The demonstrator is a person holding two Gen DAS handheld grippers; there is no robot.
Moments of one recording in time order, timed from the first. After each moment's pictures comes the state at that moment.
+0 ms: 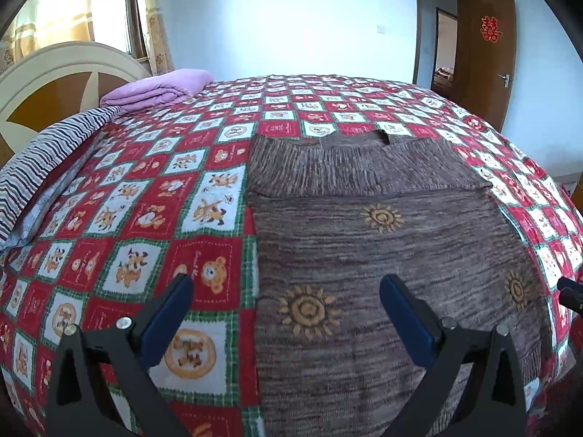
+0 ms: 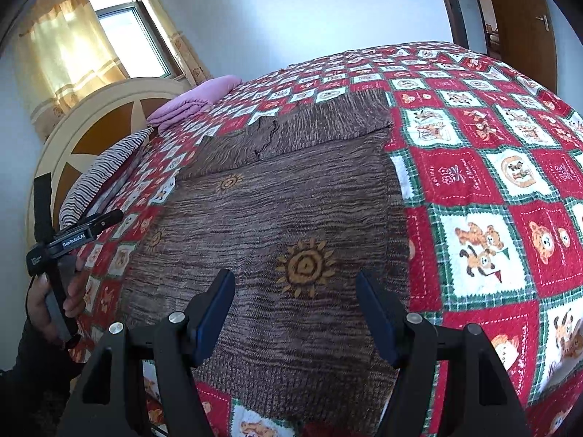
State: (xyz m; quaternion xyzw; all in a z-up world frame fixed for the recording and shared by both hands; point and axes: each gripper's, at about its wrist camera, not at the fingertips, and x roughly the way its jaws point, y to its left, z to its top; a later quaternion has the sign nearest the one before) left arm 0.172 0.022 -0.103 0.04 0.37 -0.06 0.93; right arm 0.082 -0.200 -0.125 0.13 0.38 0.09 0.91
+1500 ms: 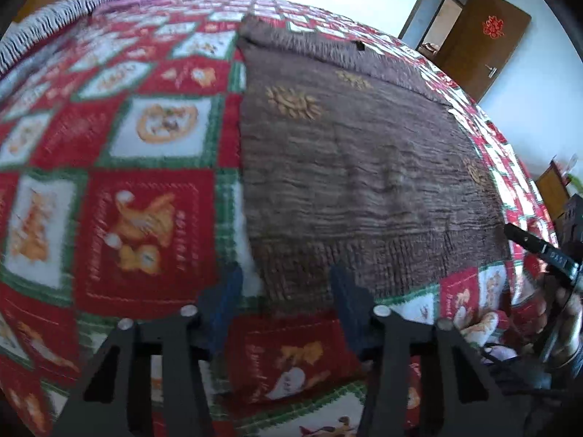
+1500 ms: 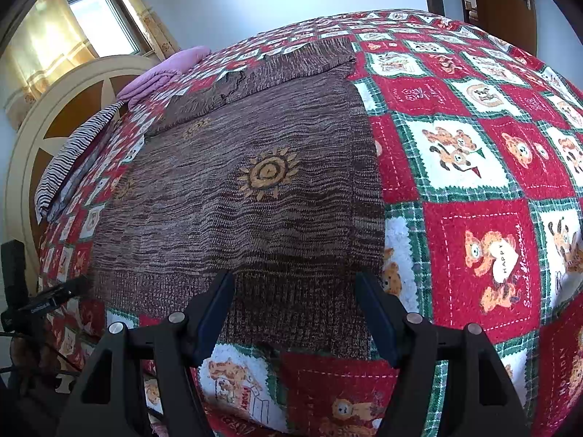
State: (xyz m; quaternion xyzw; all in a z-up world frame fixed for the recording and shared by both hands) left arm 0.075 0.062 -0.182 -0.07 0.50 -0.14 0.85; right arm 0.044 -0.200 -0.170 0.13 0.45 0.03 0.89
